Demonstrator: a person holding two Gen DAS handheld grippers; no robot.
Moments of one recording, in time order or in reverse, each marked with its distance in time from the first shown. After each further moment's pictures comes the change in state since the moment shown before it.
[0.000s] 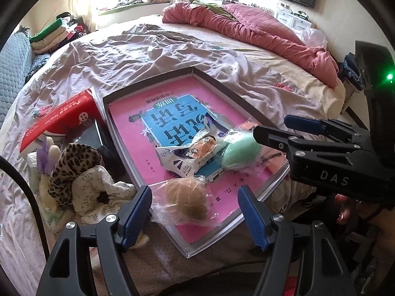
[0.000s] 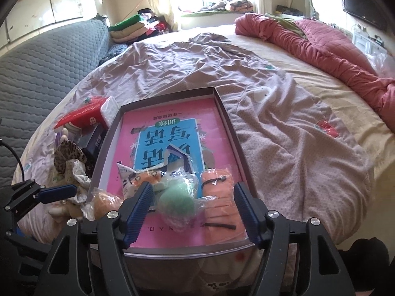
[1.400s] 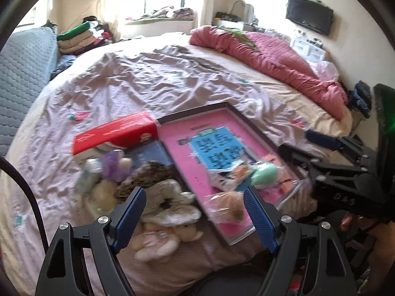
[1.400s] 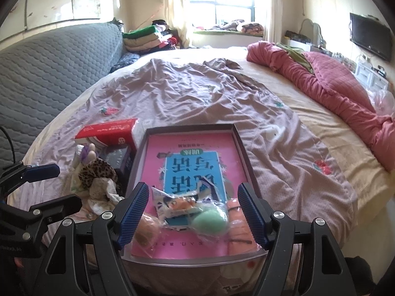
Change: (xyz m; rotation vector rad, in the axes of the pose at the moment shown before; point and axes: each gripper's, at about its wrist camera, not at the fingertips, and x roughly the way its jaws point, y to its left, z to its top) left arm -0.080 0.062 0.006 -0.105 -0.110 0.073; right arm -0.051 0.064 0.028 -0.115 -0.117 -0.025
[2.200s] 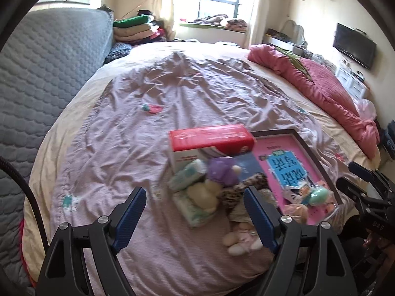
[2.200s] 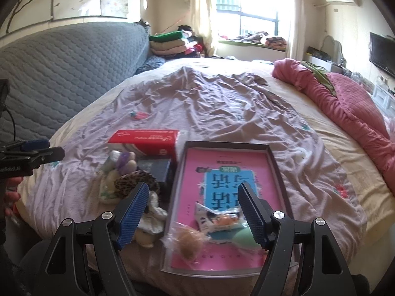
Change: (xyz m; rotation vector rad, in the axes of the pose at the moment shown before) left arm -0.049 0.138 -0.008 -0.216 -0.048 0.171; right arm -0.006 0.067 0.016 -0.104 -0.023 0.100
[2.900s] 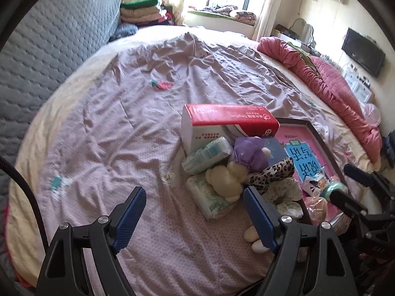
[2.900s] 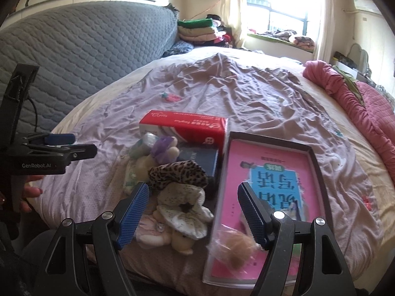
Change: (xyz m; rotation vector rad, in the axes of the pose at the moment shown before) left arm 0.050 0.038 -0.025 -0.071 0.077 -0.045; right arm 0.052 0.063 -0.003 -0.112 0.071 0.098
